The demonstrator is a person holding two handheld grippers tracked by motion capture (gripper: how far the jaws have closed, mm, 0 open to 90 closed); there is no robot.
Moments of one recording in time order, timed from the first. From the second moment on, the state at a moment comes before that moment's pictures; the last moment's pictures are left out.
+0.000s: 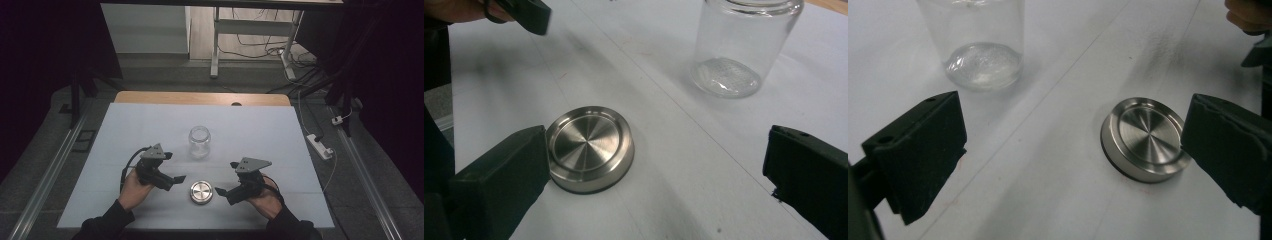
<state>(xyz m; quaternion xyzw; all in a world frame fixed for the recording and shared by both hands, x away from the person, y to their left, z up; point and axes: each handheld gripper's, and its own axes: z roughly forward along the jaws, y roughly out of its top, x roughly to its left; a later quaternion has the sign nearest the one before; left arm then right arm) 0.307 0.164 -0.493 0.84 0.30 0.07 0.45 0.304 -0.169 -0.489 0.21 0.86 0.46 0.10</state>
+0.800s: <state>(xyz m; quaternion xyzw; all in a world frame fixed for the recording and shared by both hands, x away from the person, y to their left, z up) 0.257 0.226 -0.499 0.81 0.36 0.09 0.44 0.295 -0.213 -0.485 0.26 0.84 0.45 0.14</state>
